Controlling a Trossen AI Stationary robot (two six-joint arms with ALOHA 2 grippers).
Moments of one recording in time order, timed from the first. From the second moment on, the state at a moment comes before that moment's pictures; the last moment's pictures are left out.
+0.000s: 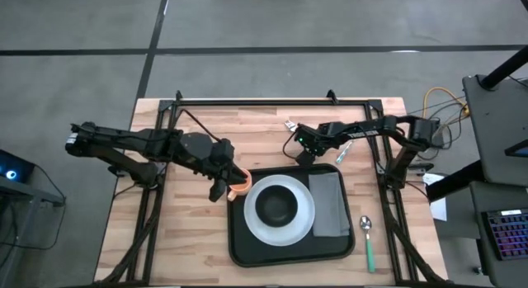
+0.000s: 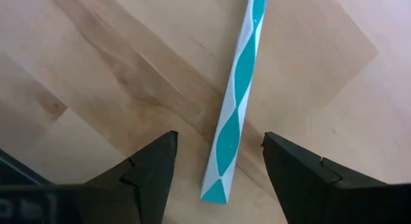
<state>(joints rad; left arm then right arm) -0.17 1.21 1.29 -0.56 0.04 -0.44 -0.34 1.73 0.93 -0.57 0.13 0.47</state>
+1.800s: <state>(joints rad) -0.15 1.21 1.33 0.04 0.22 -0.09 0.15 1.51 1.63 -0.10 -0.29 0.37</state>
